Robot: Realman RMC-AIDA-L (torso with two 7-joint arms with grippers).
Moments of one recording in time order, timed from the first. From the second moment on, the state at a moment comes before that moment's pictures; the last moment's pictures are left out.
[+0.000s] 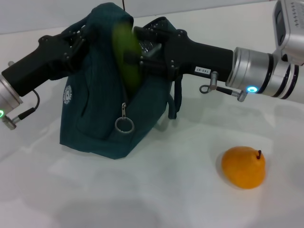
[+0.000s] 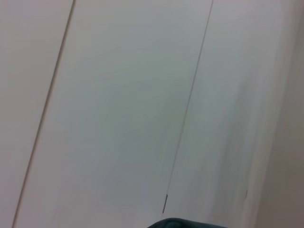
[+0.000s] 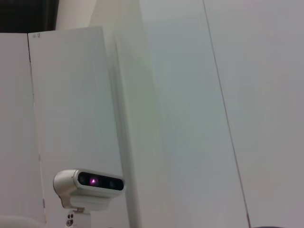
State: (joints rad) left arm -0.78 -2.08 2.85 -0.28 -0.72 1.59 -1.04; right arm 0.79 2.03 -0.96 -0.08 -1.28 -1.54 0.87
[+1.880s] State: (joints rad) left arm -0.66 -2.09 2.85 -0.14 -0.89 1.48 -0.85; right arm 0.09 1.91 -0.83 -0.46 -1.54 -1.95 0.65
